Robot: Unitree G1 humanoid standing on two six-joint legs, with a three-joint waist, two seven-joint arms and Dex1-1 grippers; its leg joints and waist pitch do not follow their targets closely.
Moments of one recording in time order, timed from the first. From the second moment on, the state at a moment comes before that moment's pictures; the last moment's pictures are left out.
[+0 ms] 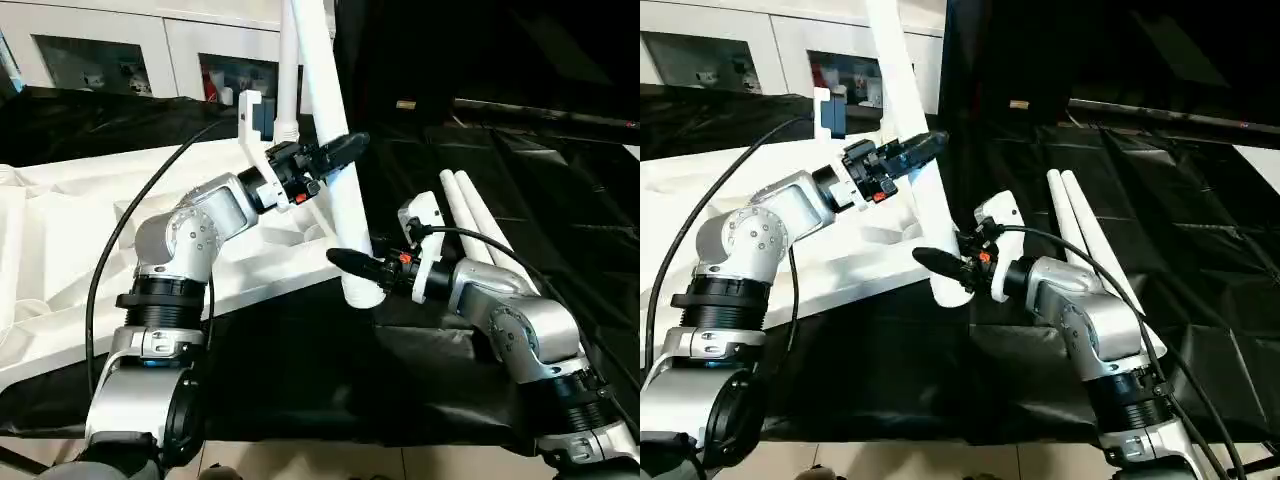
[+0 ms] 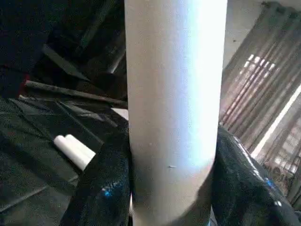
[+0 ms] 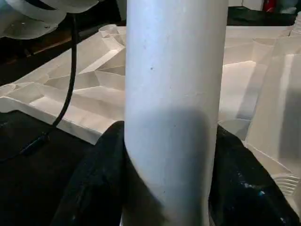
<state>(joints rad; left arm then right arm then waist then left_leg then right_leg) -0.82 0.14 0.15 0.36 -0.61 0.66 -0.72 -0.44 -0.29 0.14 0.08 0.46 0.56 0.74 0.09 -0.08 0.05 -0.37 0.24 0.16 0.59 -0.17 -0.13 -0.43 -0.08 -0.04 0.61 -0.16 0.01</state>
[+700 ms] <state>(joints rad) -0.80 0.18 0.07 0.25 -0.54 0.66 -0.70 -0.48 -0.26 0.17 0.06 0.40 0.62 0.69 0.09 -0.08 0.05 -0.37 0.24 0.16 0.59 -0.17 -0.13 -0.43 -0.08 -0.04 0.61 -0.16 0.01</state>
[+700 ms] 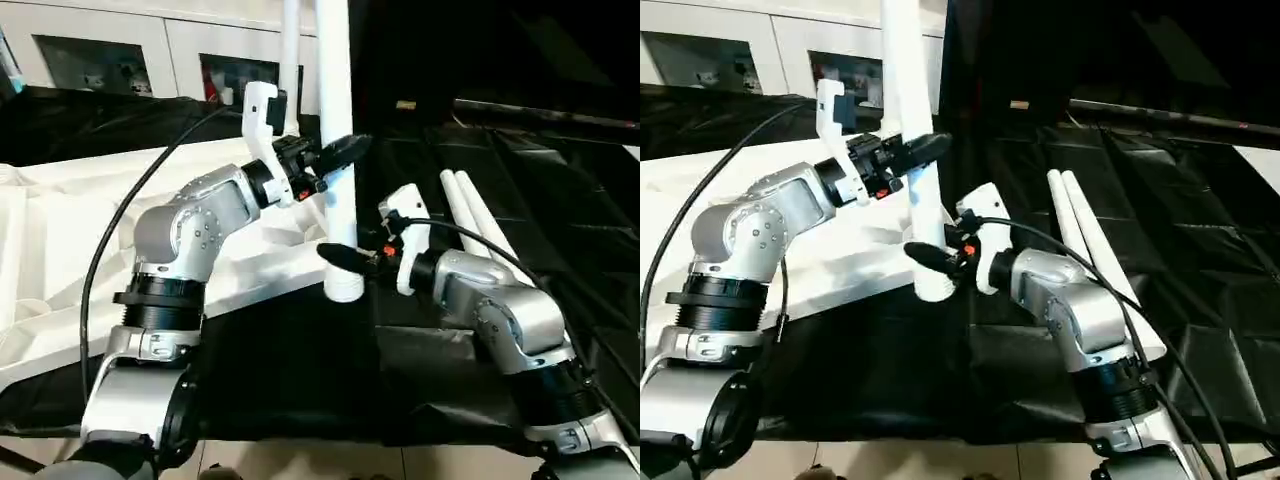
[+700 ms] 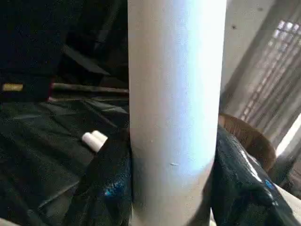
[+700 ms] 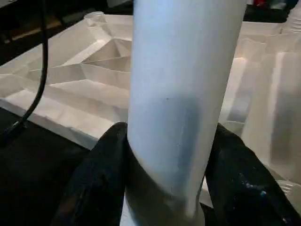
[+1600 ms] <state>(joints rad) -0.72 0.24 0.07 0.20 -0.70 0.72 -0.99 -0.43 -0.36 0.17 -0.07 0.55 0.67 0.92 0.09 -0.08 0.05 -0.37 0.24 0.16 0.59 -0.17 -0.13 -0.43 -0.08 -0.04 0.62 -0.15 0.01</state>
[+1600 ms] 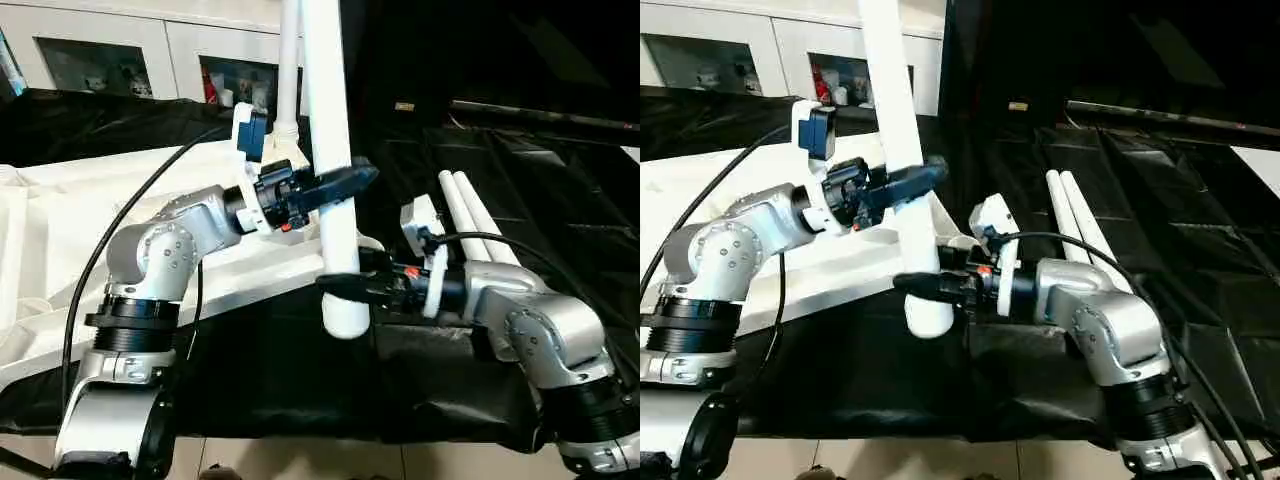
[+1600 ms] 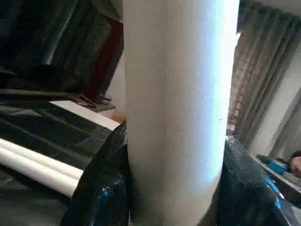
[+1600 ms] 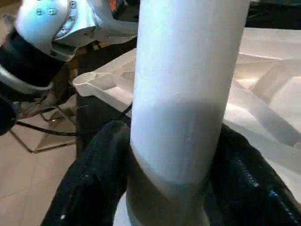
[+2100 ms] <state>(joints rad) -0.72 0.27 -0.03 0.18 -0.58 0.63 -1.00 -0.47 -0.34 0.18 -0.03 0.50 0.76 0.81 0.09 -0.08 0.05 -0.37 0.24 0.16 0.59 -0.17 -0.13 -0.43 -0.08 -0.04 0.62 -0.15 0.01</state>
